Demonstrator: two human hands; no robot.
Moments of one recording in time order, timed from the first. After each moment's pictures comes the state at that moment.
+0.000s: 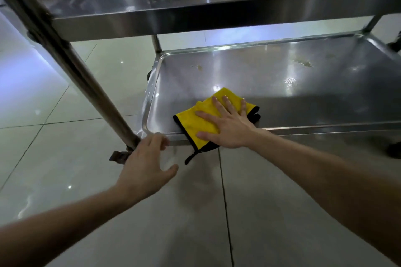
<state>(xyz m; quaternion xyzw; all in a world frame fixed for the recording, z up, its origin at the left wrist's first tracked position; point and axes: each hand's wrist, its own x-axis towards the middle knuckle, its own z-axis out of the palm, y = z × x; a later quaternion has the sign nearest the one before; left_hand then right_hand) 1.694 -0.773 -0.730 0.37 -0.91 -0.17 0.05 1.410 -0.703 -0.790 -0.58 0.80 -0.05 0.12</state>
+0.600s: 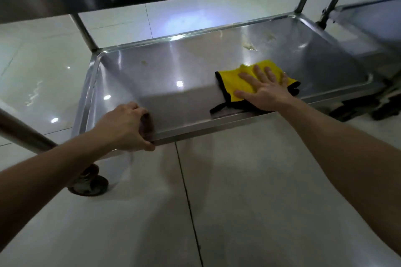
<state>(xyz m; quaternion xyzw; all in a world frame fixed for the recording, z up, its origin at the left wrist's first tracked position) 1.553 -0.810 -0.715 0.23 -0.97 -0.01 -0.11 1.223 -0.557 -0.787 -0.32 0.94 -0.04 0.13</state>
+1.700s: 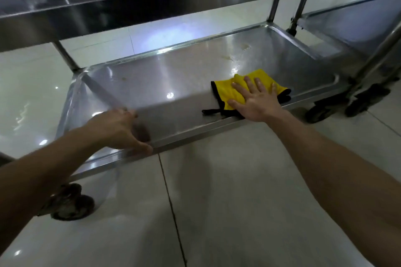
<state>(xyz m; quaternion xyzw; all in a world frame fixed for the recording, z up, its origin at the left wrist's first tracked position) 1.503 -0.786 -0.679 0.26 -0.94 0.00 -0.21 1.216 -0.514 -0.793 -0.30 0.95 -0.05 0.08</state>
